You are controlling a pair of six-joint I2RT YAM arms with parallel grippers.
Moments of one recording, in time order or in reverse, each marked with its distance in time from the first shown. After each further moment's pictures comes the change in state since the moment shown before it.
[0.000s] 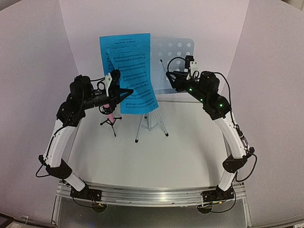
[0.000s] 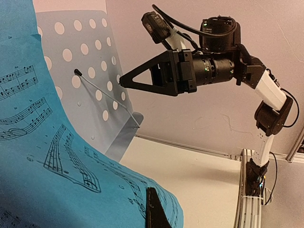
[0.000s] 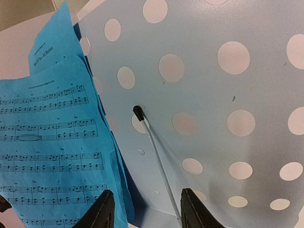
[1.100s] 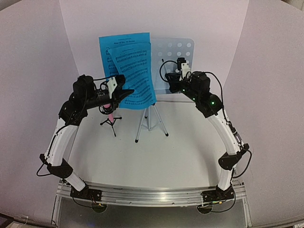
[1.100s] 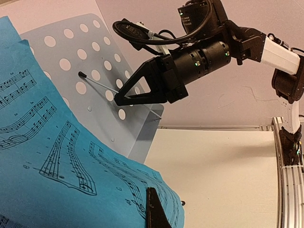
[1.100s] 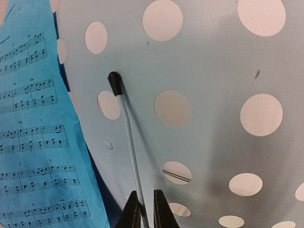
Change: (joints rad) left arm 0.000 0.020 0.000 -0.012 -0.050 0.285; right arm 0.002 0.092 0.039 -0.011 0.058 -0.125
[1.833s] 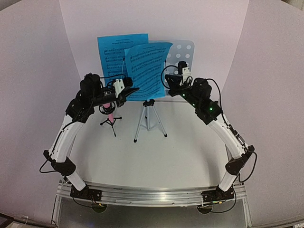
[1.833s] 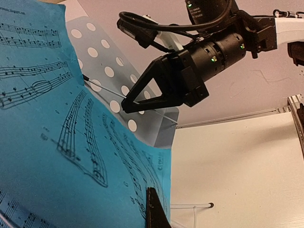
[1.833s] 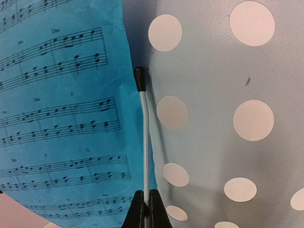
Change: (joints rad) left arm 0.000 0.063 0.008 0.075 0.007 0.182; right arm 0.014 -0.147 -0.339 0.311 -0.019 -0.041
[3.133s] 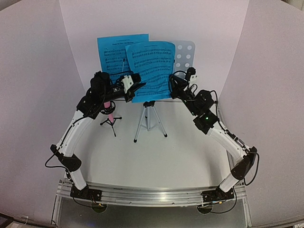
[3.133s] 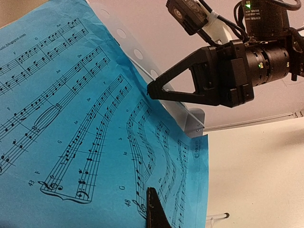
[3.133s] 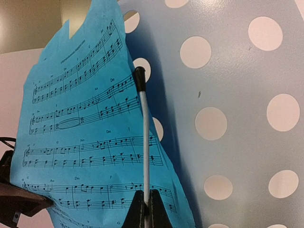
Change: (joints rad) left arm 0.000 0.121 0.042 0.135 -0.043 -0.012; right arm 0.006 -0.128 -0.385 0.527 0.075 0.078
